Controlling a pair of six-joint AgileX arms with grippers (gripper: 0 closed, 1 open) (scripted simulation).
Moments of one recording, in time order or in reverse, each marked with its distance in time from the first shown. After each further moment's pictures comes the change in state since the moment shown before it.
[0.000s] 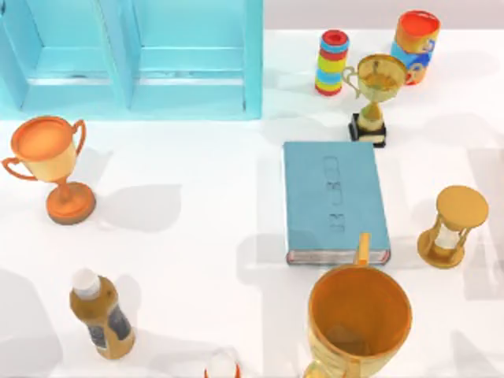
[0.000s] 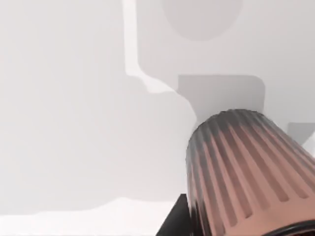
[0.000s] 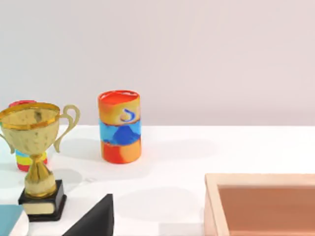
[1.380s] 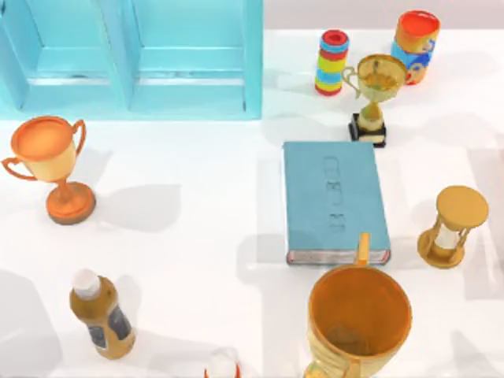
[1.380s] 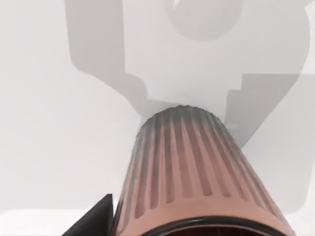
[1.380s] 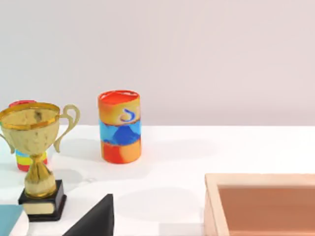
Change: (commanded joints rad) left arm 0.000 0.000 0.000 0.000 0.000 0.000; right arm 0.000 0.000 0.000 0.000 0.000 0.000
